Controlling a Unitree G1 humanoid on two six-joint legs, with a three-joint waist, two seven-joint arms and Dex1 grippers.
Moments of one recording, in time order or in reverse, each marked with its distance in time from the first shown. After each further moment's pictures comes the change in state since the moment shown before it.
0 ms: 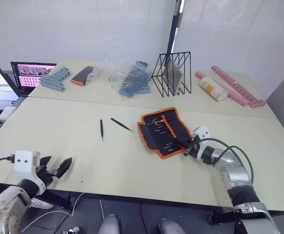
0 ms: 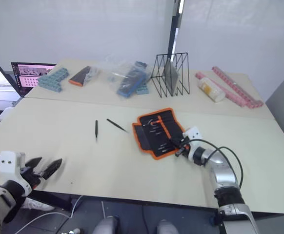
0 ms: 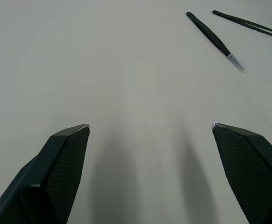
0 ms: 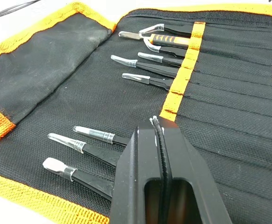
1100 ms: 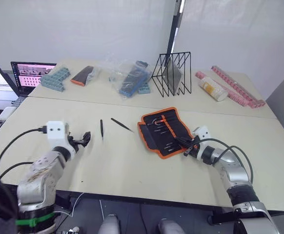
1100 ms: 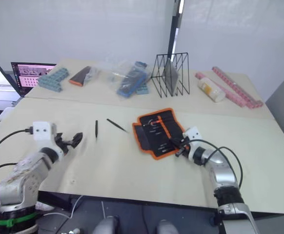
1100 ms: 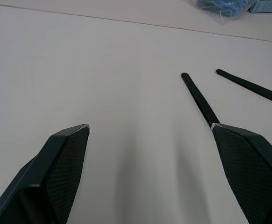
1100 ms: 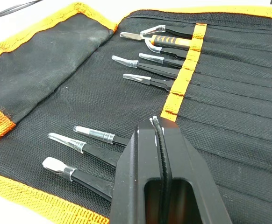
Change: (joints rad) left arm -0.478 -0.053 -0.321 0.188 0.061 0.107 0.439; right arm -0.015 0.004 0.002 0.026 -0.014 -0.025 0.016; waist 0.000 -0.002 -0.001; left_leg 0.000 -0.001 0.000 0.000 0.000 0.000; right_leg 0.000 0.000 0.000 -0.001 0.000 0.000
